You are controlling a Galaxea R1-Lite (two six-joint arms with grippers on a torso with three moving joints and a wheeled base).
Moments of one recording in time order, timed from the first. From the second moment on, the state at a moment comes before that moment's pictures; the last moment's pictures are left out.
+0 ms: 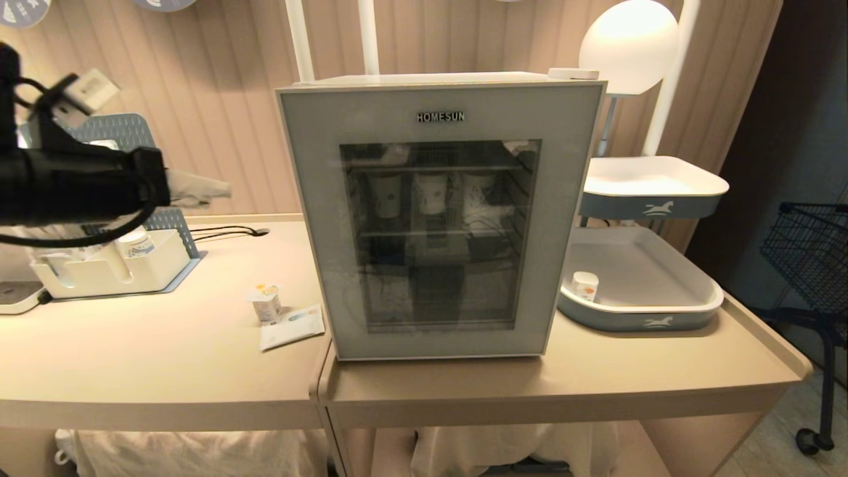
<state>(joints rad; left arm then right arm) 0.06 1.56 -1.38 0.23 -0.53 -0.16 0.00 0.00 0.00 0.00 0.00 0.00</state>
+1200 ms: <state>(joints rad) -0.01 2.00 -0.84 -1.32 -1.13 -0.42 0.00 0.00 0.00 0.00 0.00 0.00</state>
